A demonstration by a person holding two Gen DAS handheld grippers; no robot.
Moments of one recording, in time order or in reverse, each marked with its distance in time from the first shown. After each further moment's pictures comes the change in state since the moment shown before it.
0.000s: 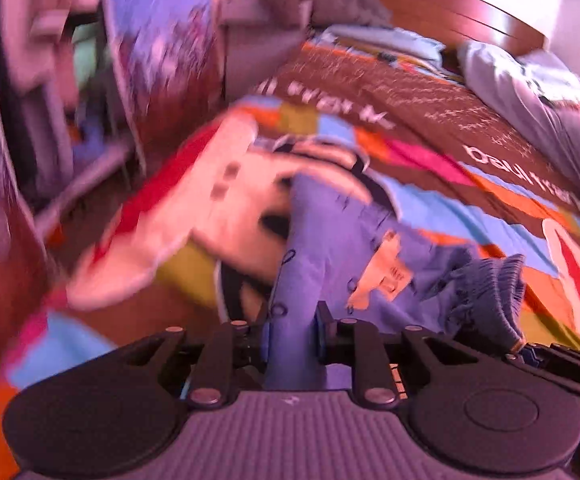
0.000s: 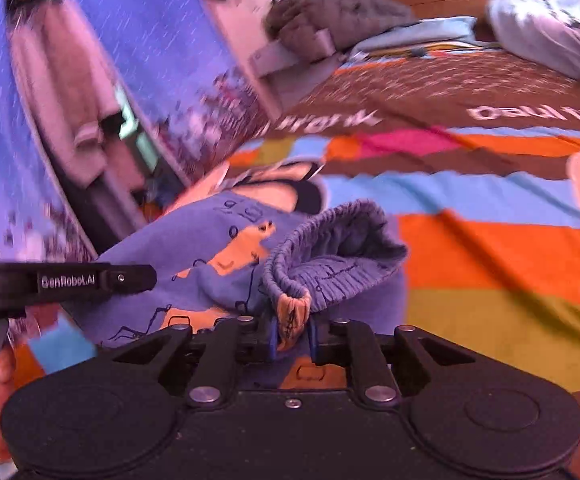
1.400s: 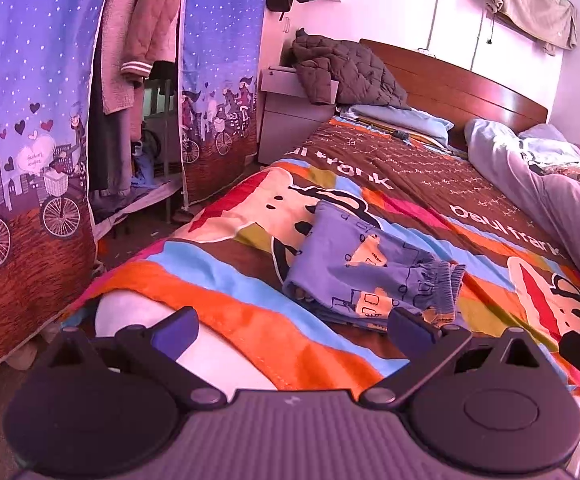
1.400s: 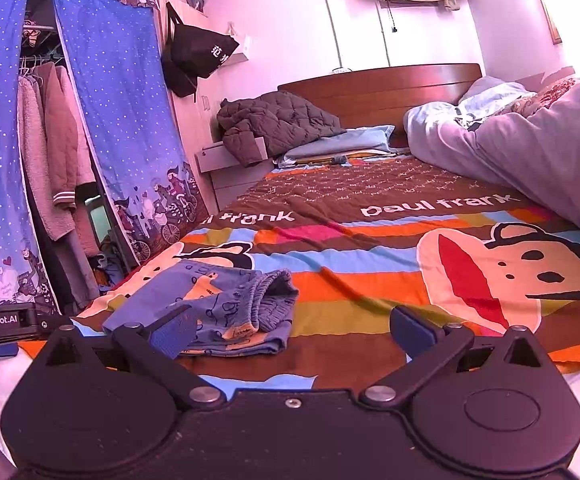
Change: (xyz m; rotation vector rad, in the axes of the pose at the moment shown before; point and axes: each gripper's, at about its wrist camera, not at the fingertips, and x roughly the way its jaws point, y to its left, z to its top) left arm -0.149 0.006 -0.104 -0.062 -0.266 0.050; right arm -0.184 0.014 -0.085 0.006 -0.350 -0.234
